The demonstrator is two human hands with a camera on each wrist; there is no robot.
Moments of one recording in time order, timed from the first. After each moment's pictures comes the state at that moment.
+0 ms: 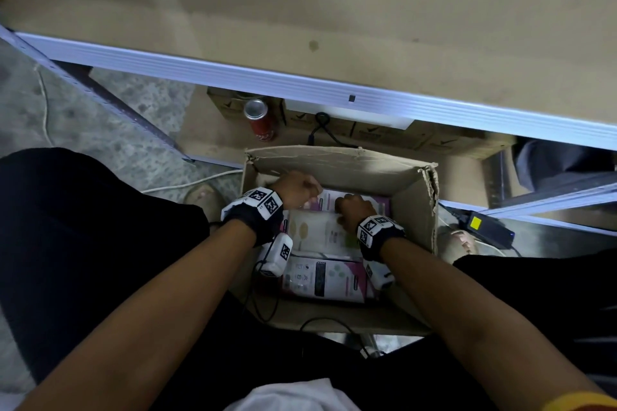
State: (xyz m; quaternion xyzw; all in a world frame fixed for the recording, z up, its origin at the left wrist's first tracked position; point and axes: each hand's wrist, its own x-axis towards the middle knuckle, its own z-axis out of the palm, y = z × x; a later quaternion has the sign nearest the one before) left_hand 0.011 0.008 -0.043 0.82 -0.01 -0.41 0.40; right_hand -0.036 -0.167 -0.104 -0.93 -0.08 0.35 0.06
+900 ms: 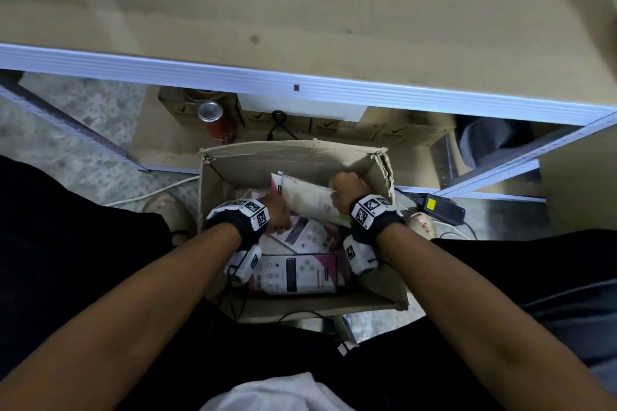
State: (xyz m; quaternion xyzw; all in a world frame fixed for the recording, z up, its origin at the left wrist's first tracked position) left_hand -0.022 -0.020 -0.075 0.84 -0.12 -0.50 0.18; right_hand -0.039 -0.213 -0.045 -0.95 0.08 0.28 0.14
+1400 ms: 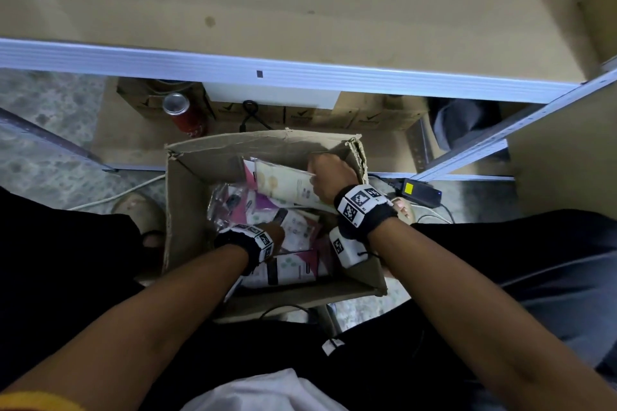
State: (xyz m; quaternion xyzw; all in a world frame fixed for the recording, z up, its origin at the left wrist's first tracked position) left_hand -0.080 -0.051 -0.130 0.80 -0.32 -0.51 -0.08; right_hand -0.049 -0.215 -0.016 -0.96 0.07 0.21 0.15
